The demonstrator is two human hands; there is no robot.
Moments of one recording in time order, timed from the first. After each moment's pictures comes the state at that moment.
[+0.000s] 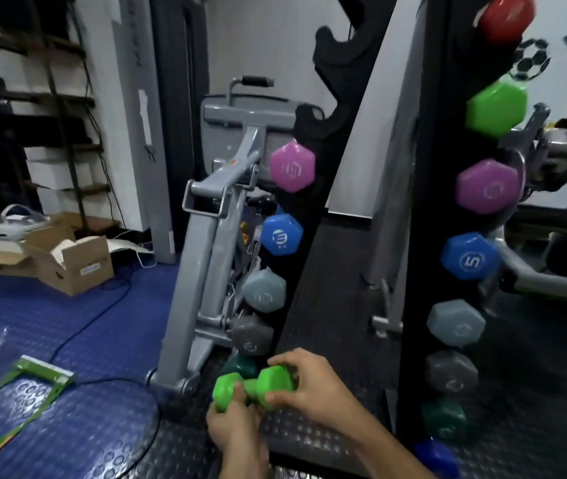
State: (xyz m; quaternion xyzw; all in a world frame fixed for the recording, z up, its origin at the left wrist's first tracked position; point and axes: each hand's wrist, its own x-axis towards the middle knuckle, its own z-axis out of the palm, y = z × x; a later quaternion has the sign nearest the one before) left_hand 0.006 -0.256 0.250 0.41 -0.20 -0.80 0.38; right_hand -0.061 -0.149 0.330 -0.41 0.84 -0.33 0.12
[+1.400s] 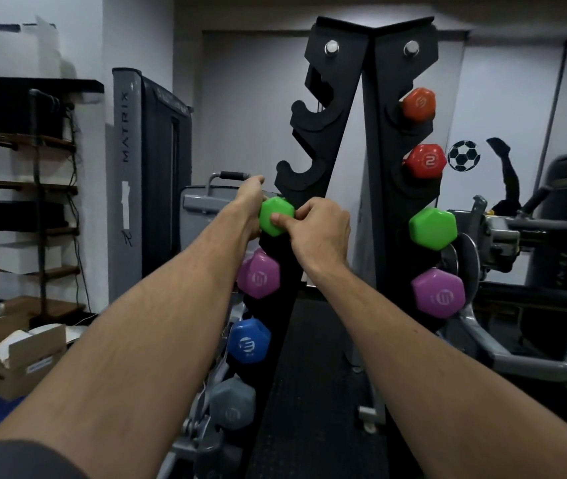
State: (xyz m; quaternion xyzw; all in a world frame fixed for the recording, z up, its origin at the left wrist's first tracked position) left_hand -0.144 -0.328 0.719 0.13 -0.60 -0.75 0.26; right_hand -0.136 -0.201 0.668 -0.24 0.76 -0.51 -0.32
